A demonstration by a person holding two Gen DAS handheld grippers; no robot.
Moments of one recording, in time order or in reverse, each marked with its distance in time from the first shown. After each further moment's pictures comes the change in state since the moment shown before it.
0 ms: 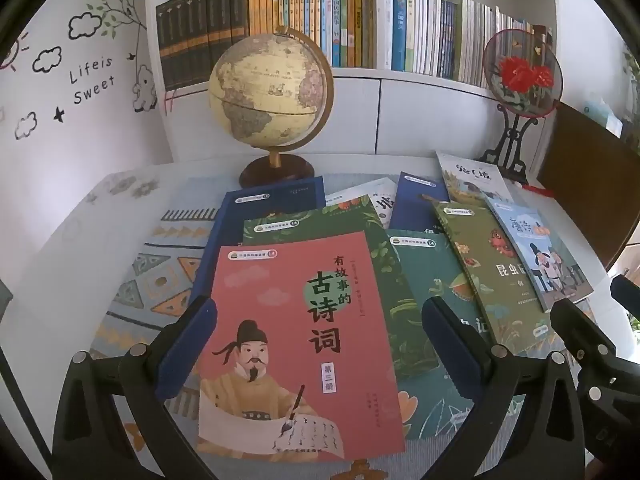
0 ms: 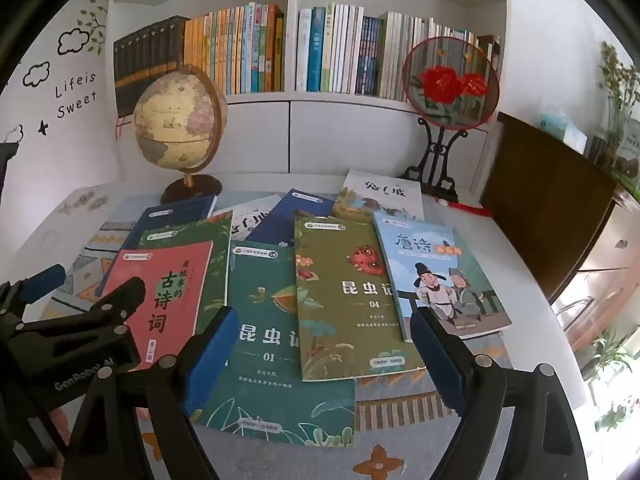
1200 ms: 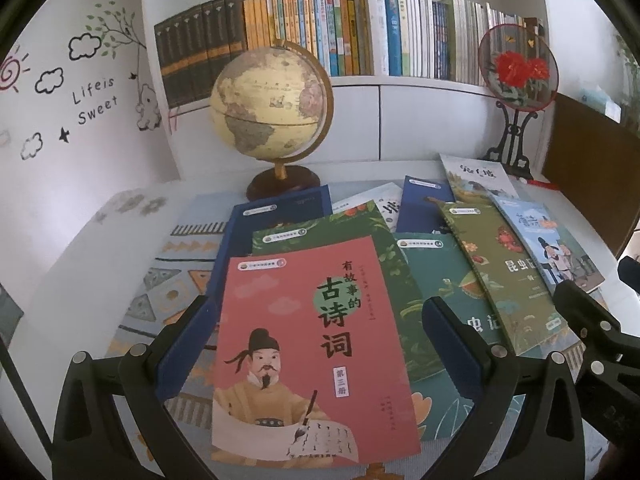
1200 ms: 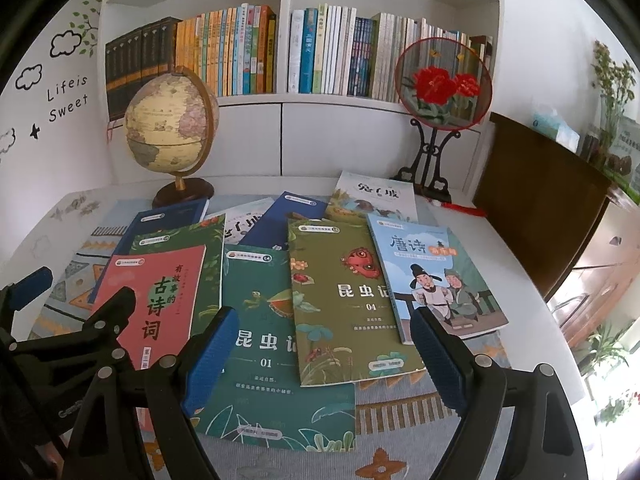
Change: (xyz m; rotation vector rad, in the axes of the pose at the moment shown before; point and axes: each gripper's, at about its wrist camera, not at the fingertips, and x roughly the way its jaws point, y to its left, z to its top) left arm -0.002 -0.002 -0.002 0.048 -0.035 0.034; right arm 0.003 0.003 0.001 -0.001 -0.013 -0.016
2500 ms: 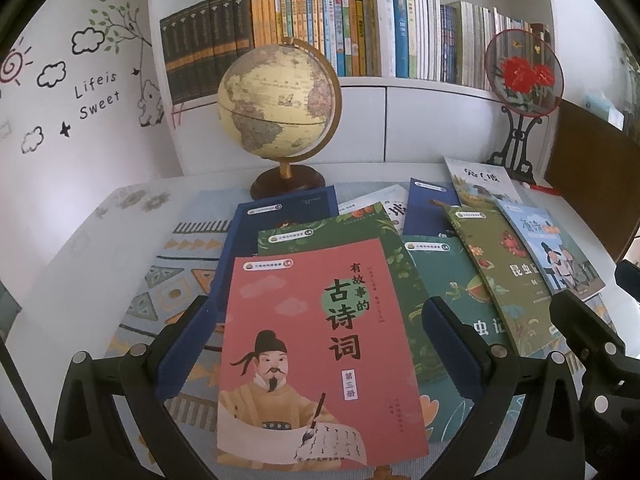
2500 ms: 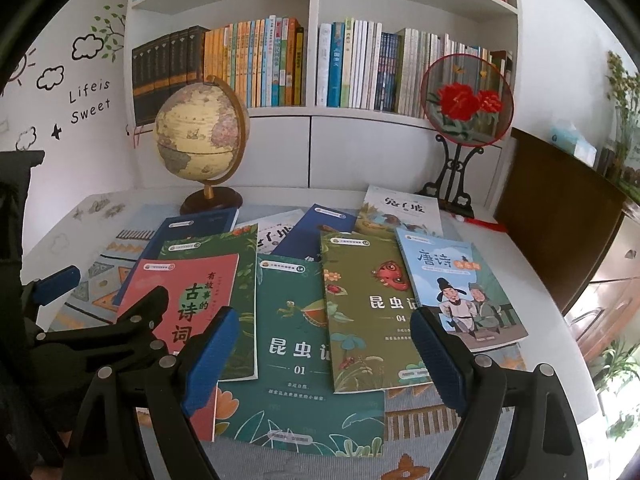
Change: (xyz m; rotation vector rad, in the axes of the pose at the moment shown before) left arm 0.003 0.008 0.000 -0.011 -0.005 -0.001; right arm -0.008 0.016 0.000 -0.020 -0.045 0.068
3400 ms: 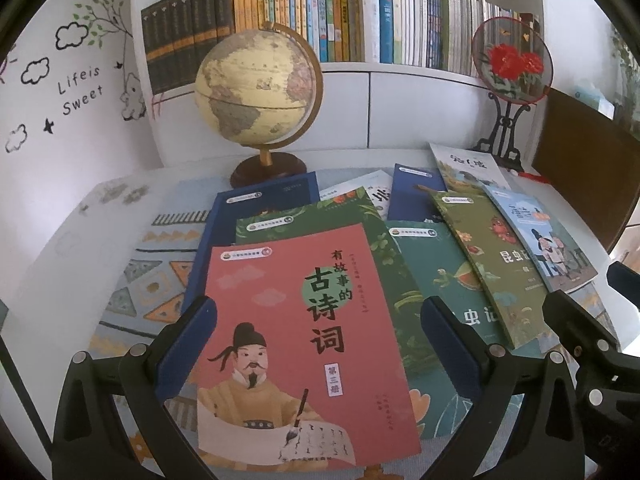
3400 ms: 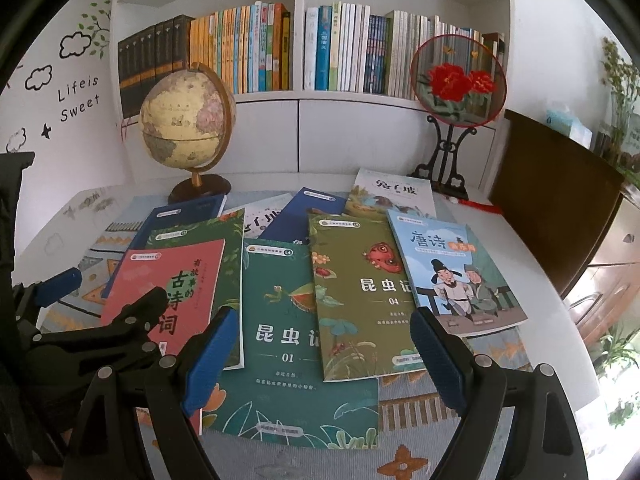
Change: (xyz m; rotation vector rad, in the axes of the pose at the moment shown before) left arm 0.011 -0.005 -0.005 0.016 0.033 -0.051; right arm 0.011 -0.007 -0.008 0.015 0.049 -0.018
